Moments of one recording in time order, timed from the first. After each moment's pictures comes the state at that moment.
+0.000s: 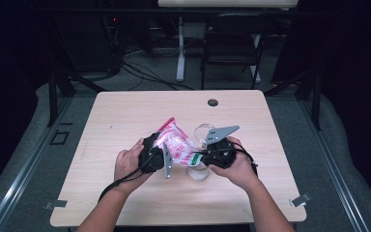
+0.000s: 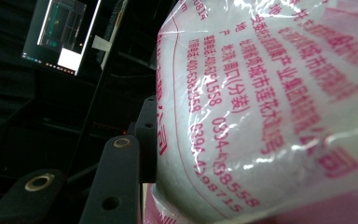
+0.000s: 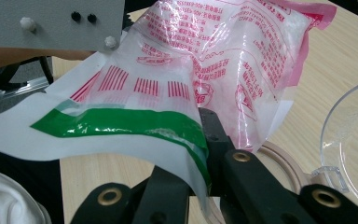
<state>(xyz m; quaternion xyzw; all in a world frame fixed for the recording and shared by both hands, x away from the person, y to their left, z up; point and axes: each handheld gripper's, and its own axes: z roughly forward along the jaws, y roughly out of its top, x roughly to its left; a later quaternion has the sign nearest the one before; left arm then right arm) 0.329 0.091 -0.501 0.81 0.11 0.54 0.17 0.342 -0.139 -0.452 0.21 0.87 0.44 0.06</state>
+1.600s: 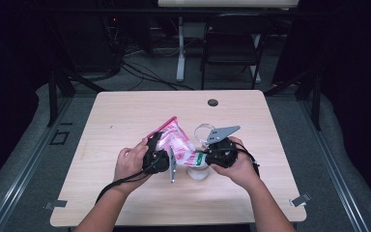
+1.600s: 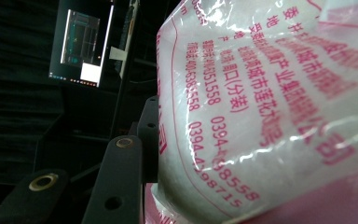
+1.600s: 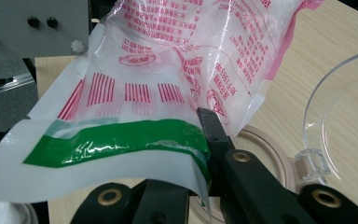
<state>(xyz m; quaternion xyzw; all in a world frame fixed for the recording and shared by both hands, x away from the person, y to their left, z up) 0.323 0.081 -0.499 0.80 0.06 0.58 0.12 0.347 -0.145 -0.458 0.22 0.87 0.43 0.08</state>
